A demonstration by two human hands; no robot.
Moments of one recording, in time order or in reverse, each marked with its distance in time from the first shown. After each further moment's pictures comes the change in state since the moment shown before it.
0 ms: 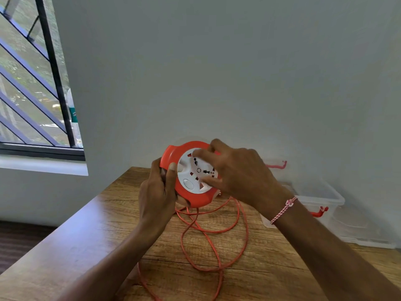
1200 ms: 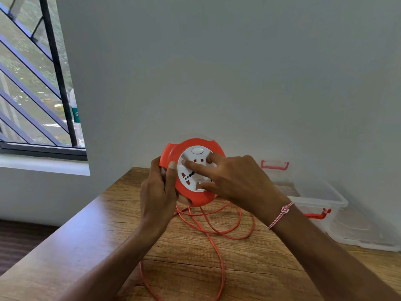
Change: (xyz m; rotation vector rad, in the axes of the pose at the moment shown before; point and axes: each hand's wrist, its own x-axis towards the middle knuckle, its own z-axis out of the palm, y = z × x) left_hand 0.003 0.007 -0.003 -0.082 0.003 -0.038; right_hand -0.004 -0.007 0.009 -0.116 -0.134 -0.153
